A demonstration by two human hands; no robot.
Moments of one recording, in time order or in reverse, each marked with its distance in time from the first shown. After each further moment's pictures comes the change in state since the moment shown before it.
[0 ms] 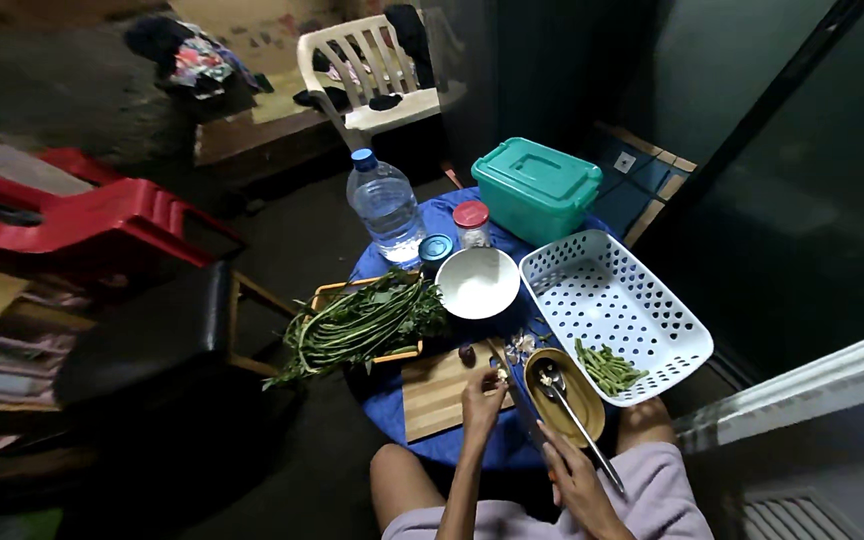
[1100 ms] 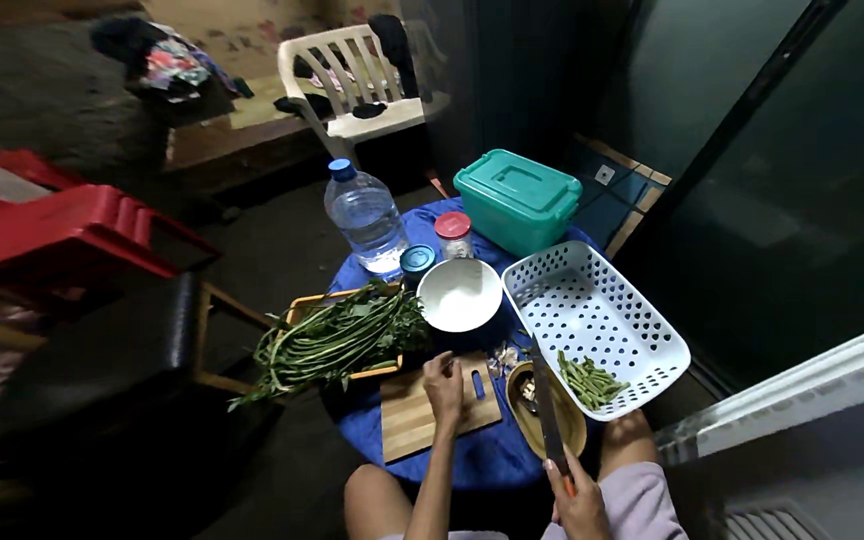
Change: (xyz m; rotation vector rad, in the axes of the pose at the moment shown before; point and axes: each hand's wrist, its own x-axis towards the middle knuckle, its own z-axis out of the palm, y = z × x) left_hand 0.065 -0.009 -0.006 0.170 0.336 0.070; right_hand -0.012 0.005 -0.009 -0.065 0.315 0.186
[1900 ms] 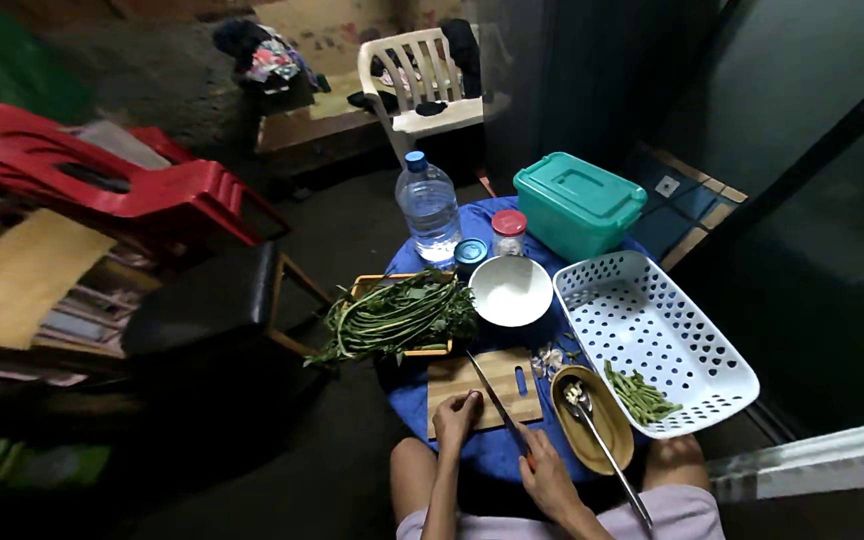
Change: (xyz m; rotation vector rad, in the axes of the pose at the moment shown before) left_hand -0.036 -0.072 -0.073 -0.051 -0.146 -0.448; right_hand 0.033 -0.044 0.087 -0.384 -0.508 -0.212
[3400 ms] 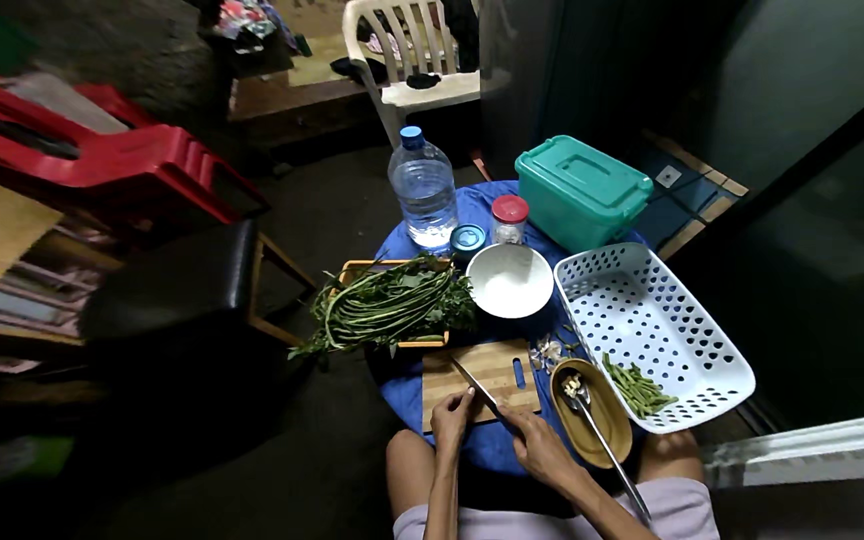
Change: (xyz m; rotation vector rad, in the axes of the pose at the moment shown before) left_hand 0.006 -0.022 0.010 -0.147 -0.001 -0.010; right_hand 0.032 -0.028 -0.028 -0.157 -0.203 -0.098
